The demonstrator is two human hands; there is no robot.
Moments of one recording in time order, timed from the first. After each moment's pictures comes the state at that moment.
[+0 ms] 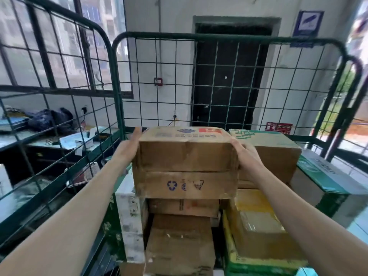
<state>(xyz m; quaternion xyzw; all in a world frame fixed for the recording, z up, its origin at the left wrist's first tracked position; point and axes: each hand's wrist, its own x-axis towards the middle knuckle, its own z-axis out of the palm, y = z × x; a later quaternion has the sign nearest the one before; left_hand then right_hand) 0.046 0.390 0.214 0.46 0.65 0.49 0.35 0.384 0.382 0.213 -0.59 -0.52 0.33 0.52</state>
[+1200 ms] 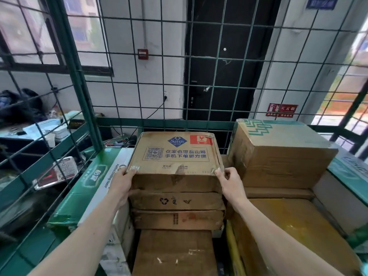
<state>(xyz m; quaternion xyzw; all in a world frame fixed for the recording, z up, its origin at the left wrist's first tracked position) 0.044 0.579 0.046 0.29 0.59 0.56 0.50 0.373 0.558 0.047 -0.67 -0.52 0.31 0.43</state>
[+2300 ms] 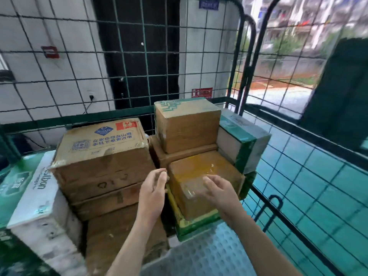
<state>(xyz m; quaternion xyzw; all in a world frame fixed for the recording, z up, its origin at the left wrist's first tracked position) 0.278 0.340 0.072 0.61 0.44 0.46 0.47 0.465 0.266 0.065 -0.64 -0.35 0.39 0.55</state>
